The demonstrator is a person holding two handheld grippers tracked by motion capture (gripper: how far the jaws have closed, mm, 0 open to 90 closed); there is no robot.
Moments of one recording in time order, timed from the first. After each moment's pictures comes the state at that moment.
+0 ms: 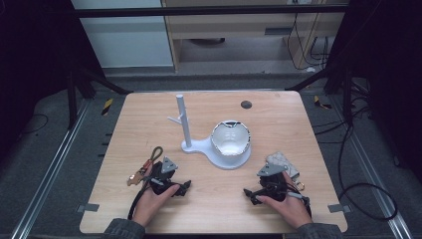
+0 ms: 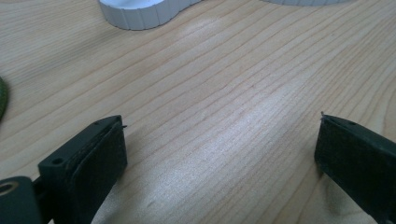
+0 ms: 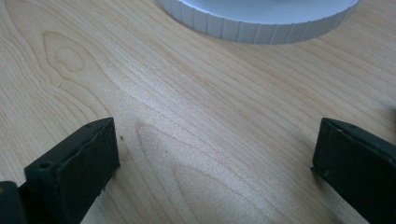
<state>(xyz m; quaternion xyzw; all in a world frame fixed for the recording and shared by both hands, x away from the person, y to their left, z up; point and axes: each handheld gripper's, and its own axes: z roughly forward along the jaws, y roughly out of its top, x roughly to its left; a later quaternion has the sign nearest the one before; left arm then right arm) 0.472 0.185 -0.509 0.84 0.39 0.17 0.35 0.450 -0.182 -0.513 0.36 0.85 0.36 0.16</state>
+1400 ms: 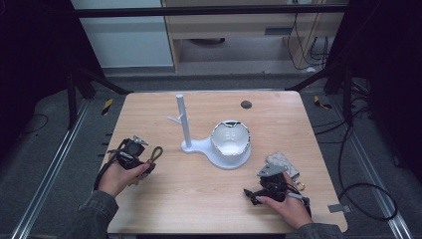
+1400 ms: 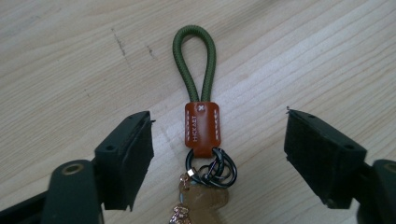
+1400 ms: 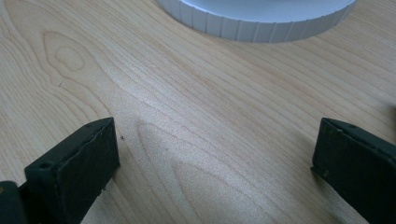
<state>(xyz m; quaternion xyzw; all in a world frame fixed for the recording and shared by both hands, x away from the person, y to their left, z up) 0.514 0.265 -0.435 0.86 0.45 0.15 0.19 0.449 -0.182 -0.513 0.37 0.84 0.36 0.16</state>
